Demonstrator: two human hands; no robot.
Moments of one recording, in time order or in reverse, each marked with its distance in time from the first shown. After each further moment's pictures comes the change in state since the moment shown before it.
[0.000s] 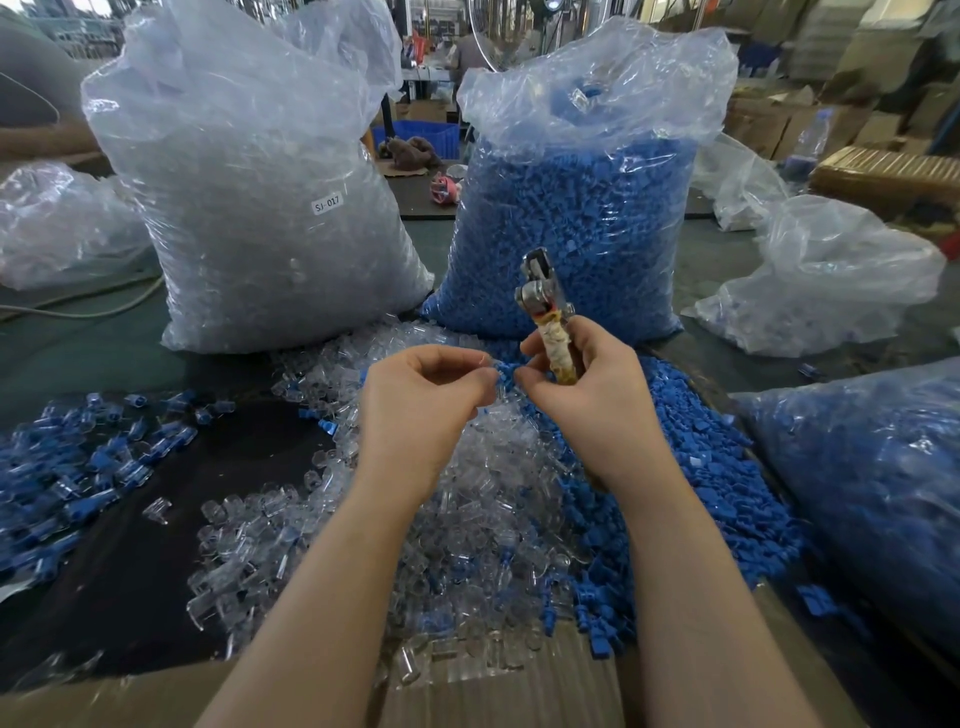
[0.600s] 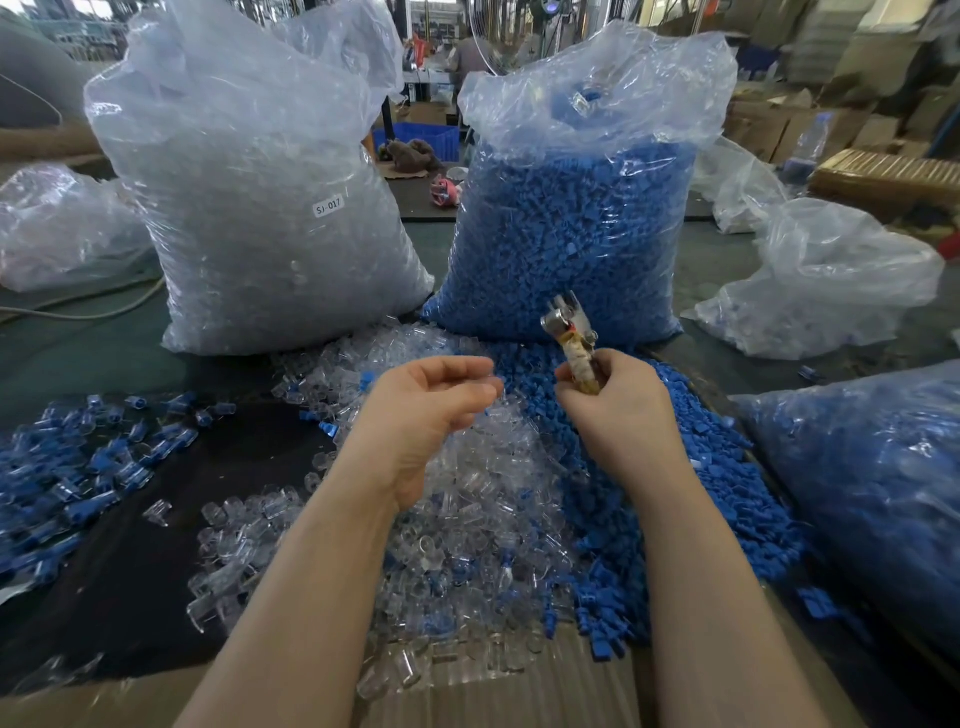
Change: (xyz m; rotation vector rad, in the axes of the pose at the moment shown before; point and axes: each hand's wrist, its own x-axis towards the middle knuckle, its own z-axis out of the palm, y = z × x) left_hand 0.009 -0.006 -0.011 -0.147 -0.275 -0.220; right_hand 0.004 0.022 -0.010 -0.286 0.067 0.248
